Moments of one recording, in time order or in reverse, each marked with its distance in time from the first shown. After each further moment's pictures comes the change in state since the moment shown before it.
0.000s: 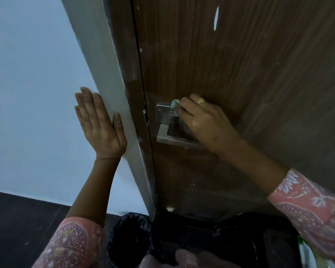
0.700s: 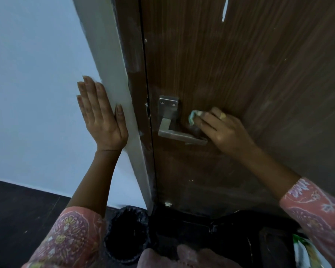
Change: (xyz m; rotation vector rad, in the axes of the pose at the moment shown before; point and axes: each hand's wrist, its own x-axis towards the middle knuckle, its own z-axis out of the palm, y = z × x) left_hand 0.001 0.001 -0.002 -0.003 -0.005 -0.031; right_hand -0.049 0.016 0.017 -0.027 0.029 -0.070
